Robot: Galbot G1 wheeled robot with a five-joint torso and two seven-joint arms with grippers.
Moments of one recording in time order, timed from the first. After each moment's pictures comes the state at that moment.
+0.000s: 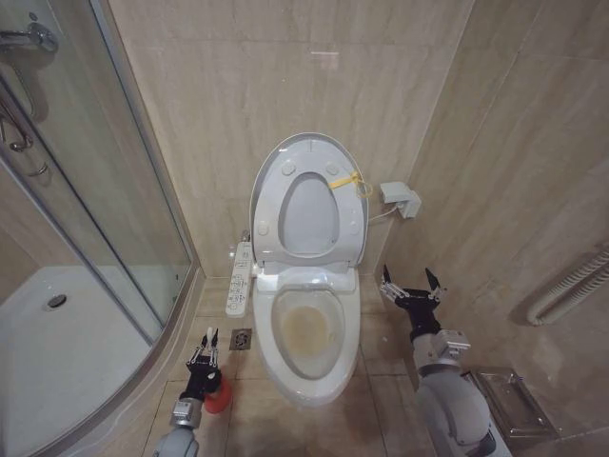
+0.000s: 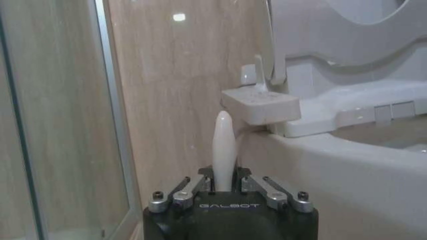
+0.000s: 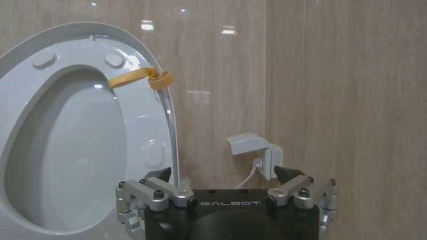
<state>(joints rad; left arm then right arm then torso) 1.05 -1.27 -0.25 -0.94 -0.15 -0.82 -0.11 -1.36 1.32 0.52 2.12 0.22 -0.09 0.28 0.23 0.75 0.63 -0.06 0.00</state>
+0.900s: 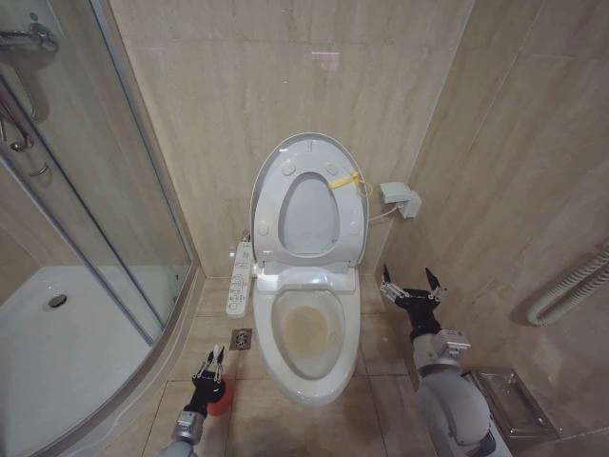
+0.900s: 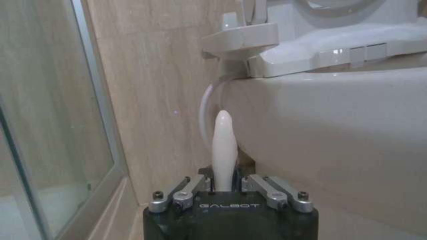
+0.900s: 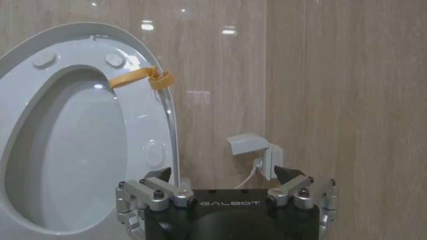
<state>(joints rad) 0.99 -1.30 -0.25 -0.73 -0.14 -0.82 -0.01 -1.36 1.32 0.52 2.12 0.22 -0.09 0.28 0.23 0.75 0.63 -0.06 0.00</state>
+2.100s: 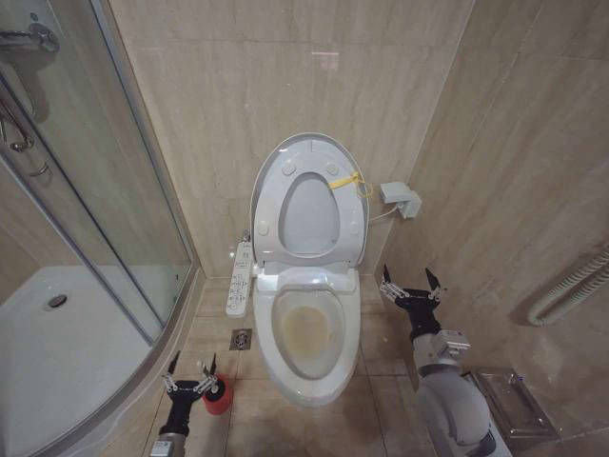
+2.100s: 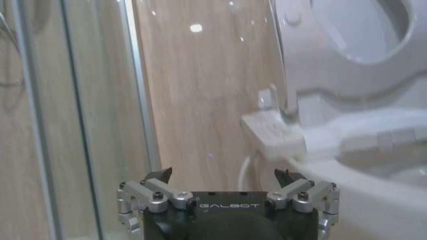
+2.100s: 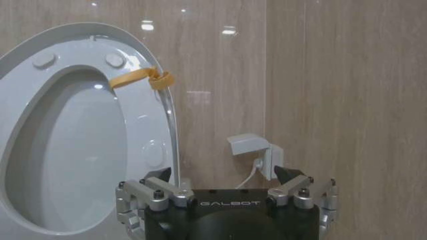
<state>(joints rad) 1.37 -1.26 -0.41 -1.35 -0.08 -0.74 -0.17 -1.36 1.32 0.52 2.12 0.22 -0.09 0.28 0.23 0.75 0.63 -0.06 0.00</state>
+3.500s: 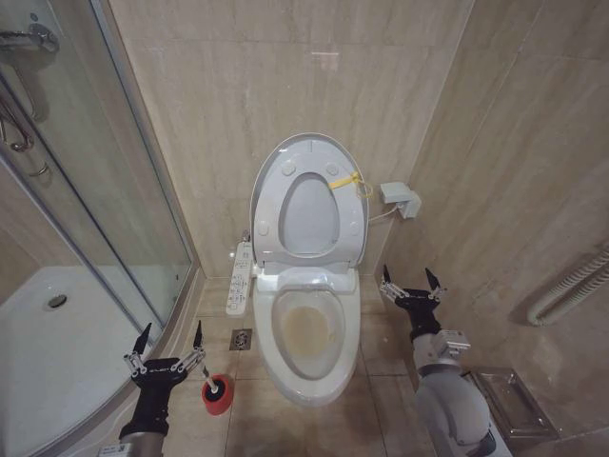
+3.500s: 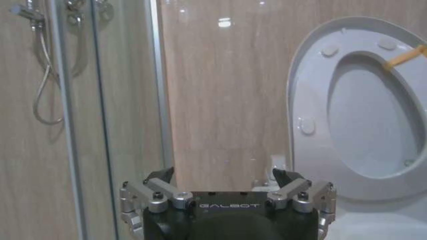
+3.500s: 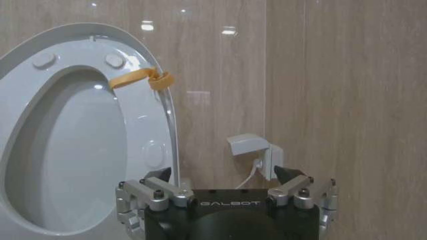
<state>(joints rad) 1.79 -1.24 -0.53 -2.29 -0.14 -0.15 -0.31 -1.36 1.32 0.52 2.12 0.22 -0.09 0.28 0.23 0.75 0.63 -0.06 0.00</state>
